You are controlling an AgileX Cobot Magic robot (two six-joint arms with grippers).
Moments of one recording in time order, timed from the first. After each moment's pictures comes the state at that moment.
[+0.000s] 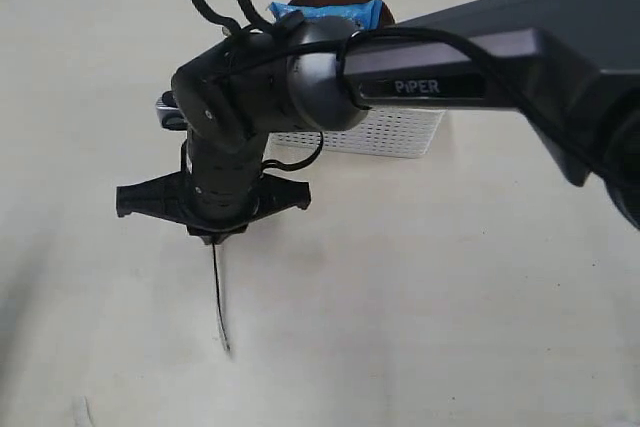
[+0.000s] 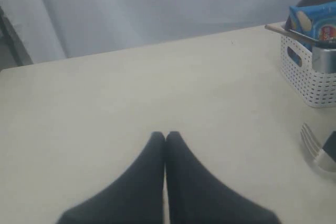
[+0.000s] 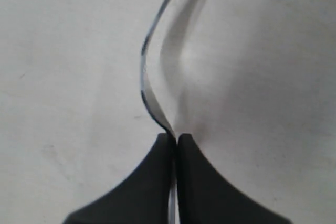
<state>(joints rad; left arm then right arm) -0.17 0.01 0.00 0.15 0.32 -0.04 1.00 2.13 -1.46 0.07 0.73 0.72</state>
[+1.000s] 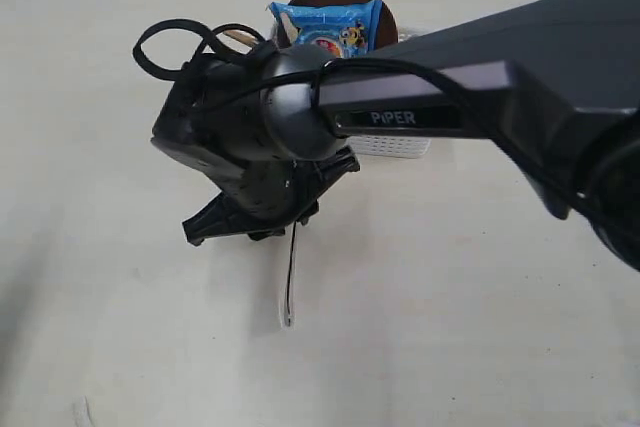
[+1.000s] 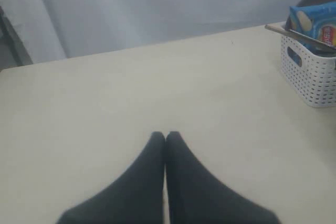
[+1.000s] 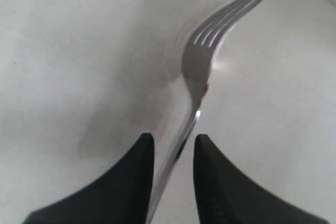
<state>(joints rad) -0.17 0.01 0.00 0.15 0.32 -0.04 1.05 2.14 -1.46 -0.37 1.01 0.83</state>
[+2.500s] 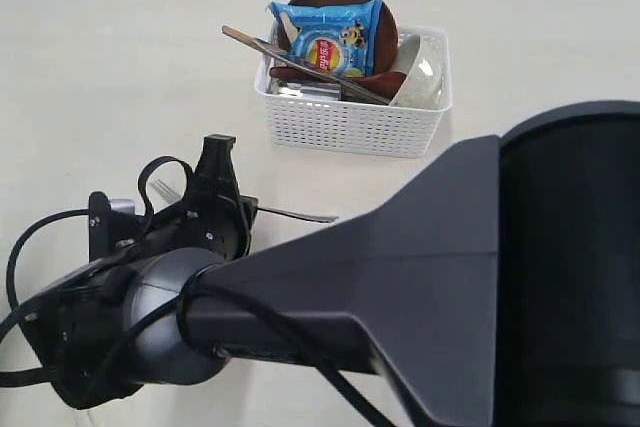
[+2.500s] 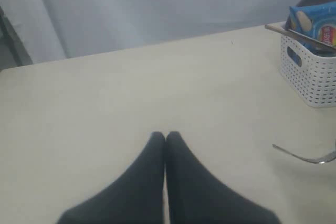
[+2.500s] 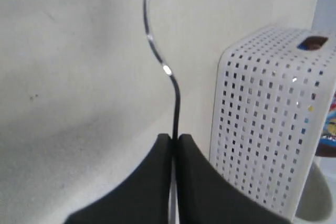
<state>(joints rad) -0.17 0.01 0.00 0.15 0.32 -0.04 1.36 2.25 -1.46 -1.02 1.17 0.54</state>
